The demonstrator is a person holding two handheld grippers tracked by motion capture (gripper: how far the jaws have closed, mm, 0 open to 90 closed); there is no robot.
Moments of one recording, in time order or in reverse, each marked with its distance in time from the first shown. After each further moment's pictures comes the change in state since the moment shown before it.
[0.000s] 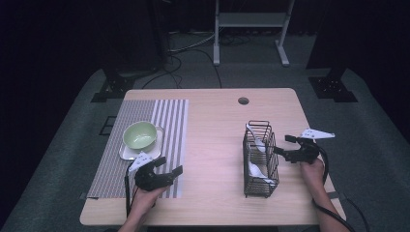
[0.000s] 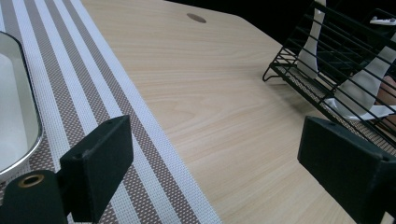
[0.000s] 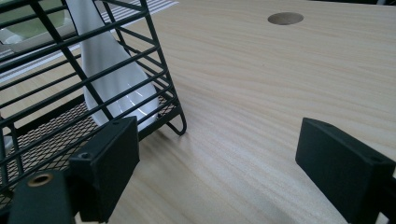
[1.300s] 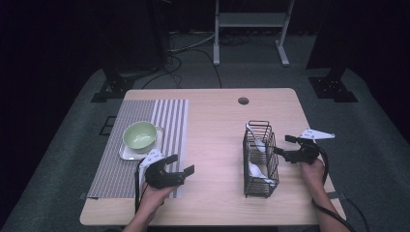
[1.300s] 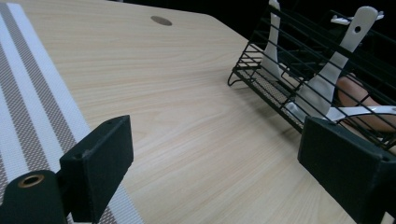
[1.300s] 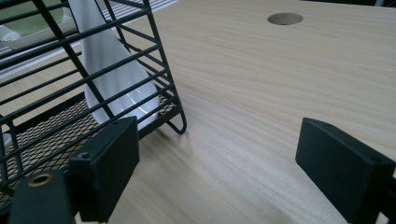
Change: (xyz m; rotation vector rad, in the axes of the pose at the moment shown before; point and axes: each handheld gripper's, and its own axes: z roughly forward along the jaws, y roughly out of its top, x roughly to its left) left arm -0.031 0.017 0.015 0.021 -0.082 0.042; right arm 0.001 0.000 0.000 0.000 -0.006 -0.010
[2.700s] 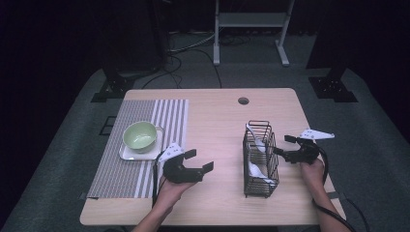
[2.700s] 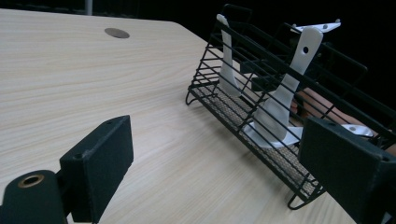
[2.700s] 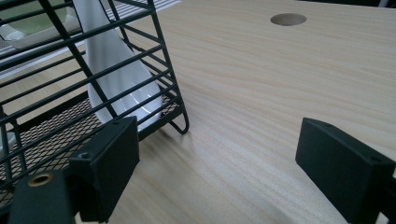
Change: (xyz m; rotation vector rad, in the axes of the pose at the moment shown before) left arm -0.039 0.023 0.035 -0.006 -0.096 0.032; right arm 0.000 0.000 0.000 0.000 0.008 -0.010
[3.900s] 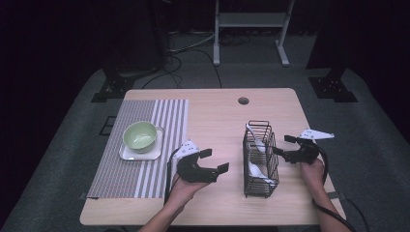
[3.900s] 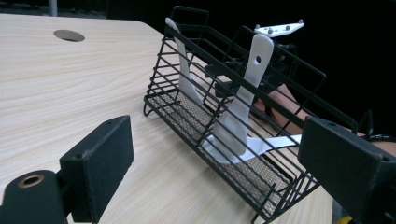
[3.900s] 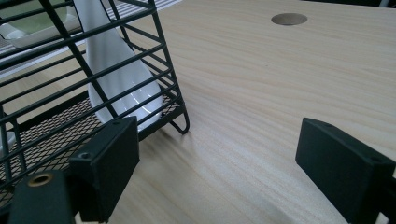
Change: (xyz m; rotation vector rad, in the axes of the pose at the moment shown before) left arm -0.026 0.011 0.026 0.018 -0.094 0.019; right arm 0.000 0.000 0.000 0.004 0.003 -0.001
